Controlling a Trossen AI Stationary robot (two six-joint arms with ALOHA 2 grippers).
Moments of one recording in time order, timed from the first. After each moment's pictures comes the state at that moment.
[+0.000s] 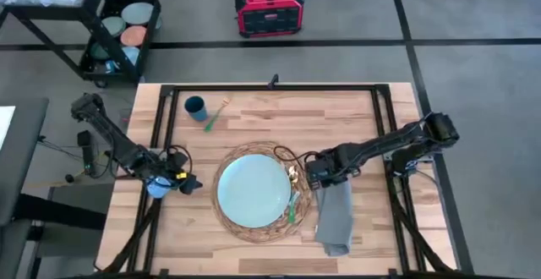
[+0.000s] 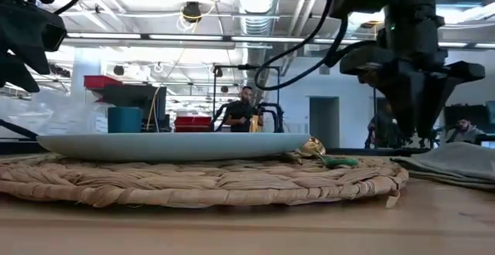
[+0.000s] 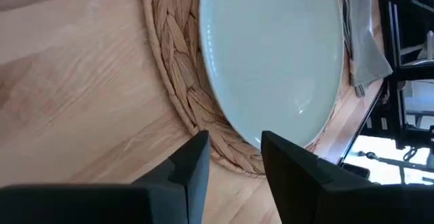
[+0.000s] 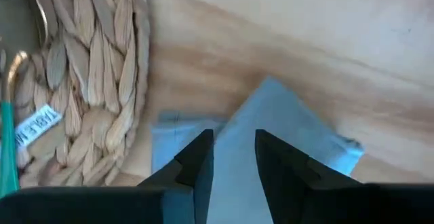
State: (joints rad) left arm -0.74 0.62 0.43 -0.73 -0.50 -1.77; right arm 0.18 1.61 1.01 -0.91 -0.03 1.45
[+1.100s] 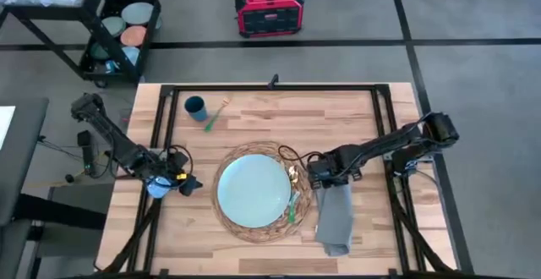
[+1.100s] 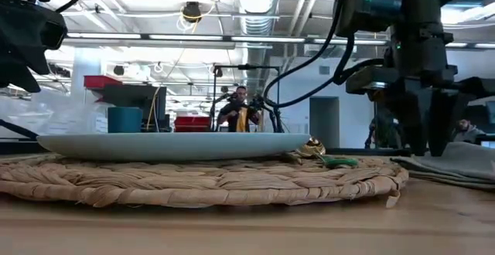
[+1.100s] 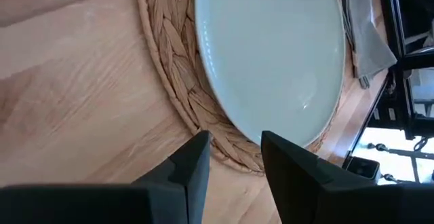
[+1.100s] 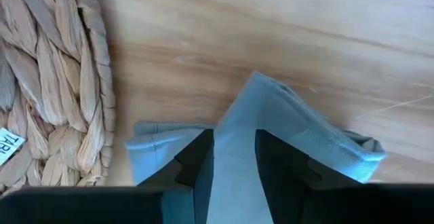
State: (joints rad) left arm -0.74 0.62 0.43 -0.73 -0.50 -1.71; right arm 0.17 1.61 0.91 -0.80 -0.08 1.54
